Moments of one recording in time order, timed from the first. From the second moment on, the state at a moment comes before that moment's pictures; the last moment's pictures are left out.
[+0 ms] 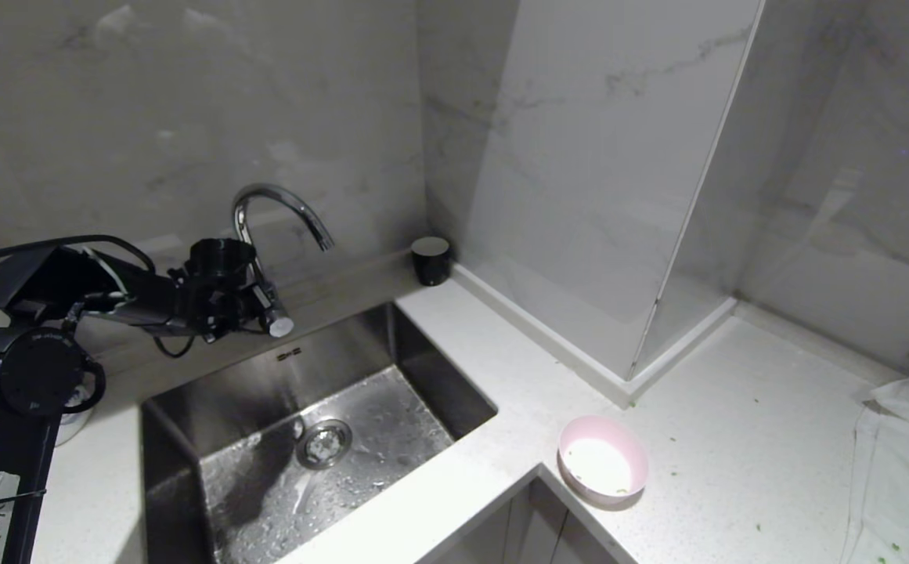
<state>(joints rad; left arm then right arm) 0.03 2.43 -1.66 -0.16 0.35 -0.53 0.00 0.00 0.00 0.00 0.00 0.01</state>
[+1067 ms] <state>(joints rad) 0.03 2.43 -1.67 -0.16 0.35 -0.52 0.00 0.00 0.00 0.00 0.00 0.01</state>
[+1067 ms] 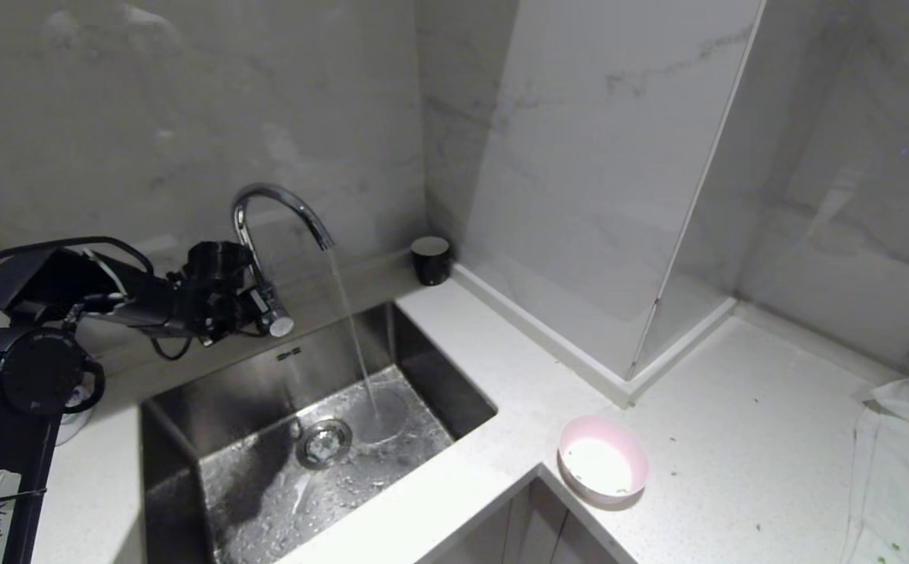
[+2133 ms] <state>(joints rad) 0.00 2.32 -1.53 -0.16 0.34 -0.59 0.00 0.00 0.00 0.00 0.00 0.01</state>
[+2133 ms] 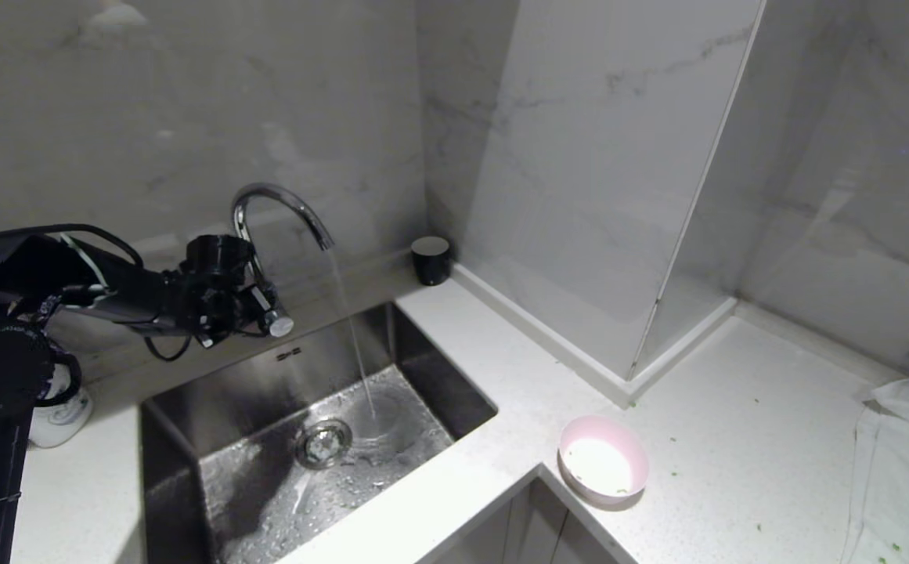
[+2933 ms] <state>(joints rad) -0.11 2.11 -1.31 -0.17 0.33 -0.61 0.00 0.00 0.00 0.00 0.00 0.01</state>
